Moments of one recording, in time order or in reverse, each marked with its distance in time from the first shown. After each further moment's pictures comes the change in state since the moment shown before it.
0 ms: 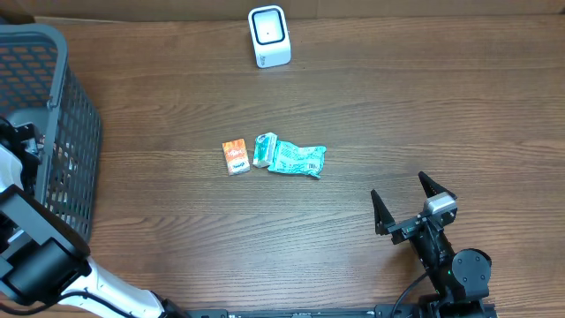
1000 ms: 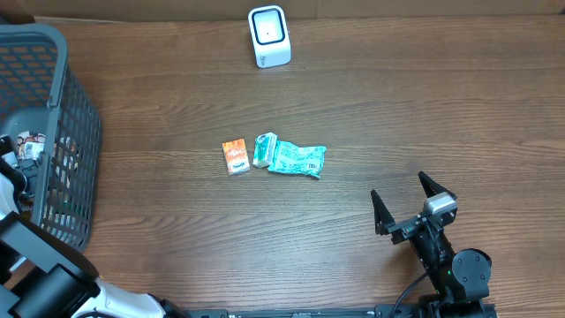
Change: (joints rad) left arm 0.077 -0.145 -0.125 0.067 -0.049 0.002; right arm 0.000 0.000 0.000 0.000 0.000 0.000
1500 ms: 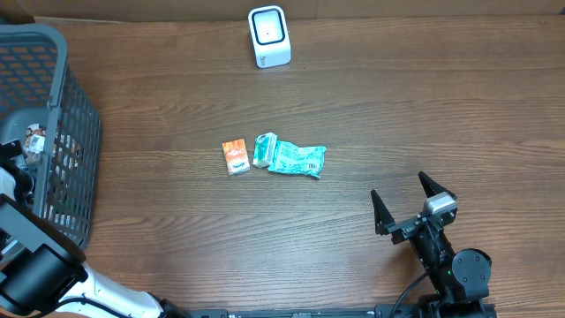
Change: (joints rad) left arm 0.002 0.137 0.033 0.024 0.014 0.023; right arm 0.000 0.000 0.000 0.000 0.000 0.000
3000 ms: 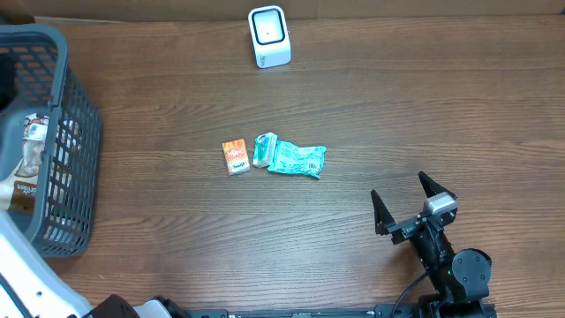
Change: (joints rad) left arm -0.143 -0.483 0.417 -0.230 0.624 -0.626; right arm 0.000 0.000 0.000 0.000 0.000 0.000
